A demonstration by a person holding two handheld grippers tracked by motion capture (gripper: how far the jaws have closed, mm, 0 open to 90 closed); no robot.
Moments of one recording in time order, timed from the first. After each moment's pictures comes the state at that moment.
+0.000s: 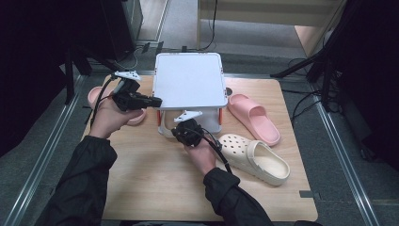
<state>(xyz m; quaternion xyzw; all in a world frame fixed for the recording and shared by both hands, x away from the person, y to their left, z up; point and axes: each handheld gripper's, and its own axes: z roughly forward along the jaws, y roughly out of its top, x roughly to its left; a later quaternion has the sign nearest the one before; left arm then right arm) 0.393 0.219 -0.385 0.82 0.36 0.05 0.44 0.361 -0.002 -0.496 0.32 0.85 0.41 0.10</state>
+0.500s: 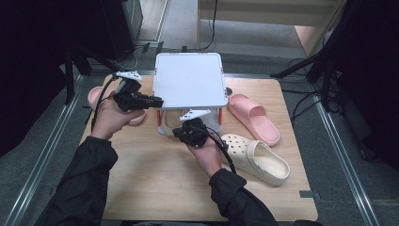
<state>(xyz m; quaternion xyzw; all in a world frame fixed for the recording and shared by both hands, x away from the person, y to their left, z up) 0.392 0.214 -0.384 0.82 0.37 0.05 0.44 0.351 -0.020 -0.477 0.32 0.84 0.43 0.06</state>
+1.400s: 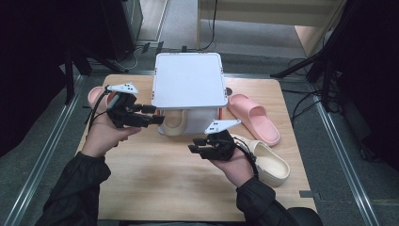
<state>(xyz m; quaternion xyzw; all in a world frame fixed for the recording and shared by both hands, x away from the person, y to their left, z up) 0.332 0.209 -0.376 0.81 0.37 0.05 0.46 0.305 -0.093 -0.447 0.26 0.85 0.45 0.03</state>
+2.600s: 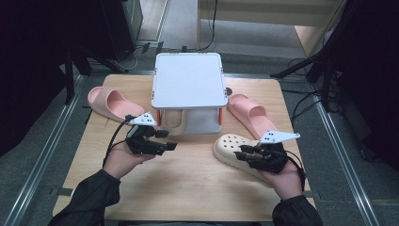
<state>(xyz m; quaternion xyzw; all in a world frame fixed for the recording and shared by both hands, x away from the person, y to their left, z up) 0.305 0.170 -0.445 0.83 0.34 0.04 0.43 0.277 -0.223 -0.444 0.34 0.83 0.44 0.07</state>
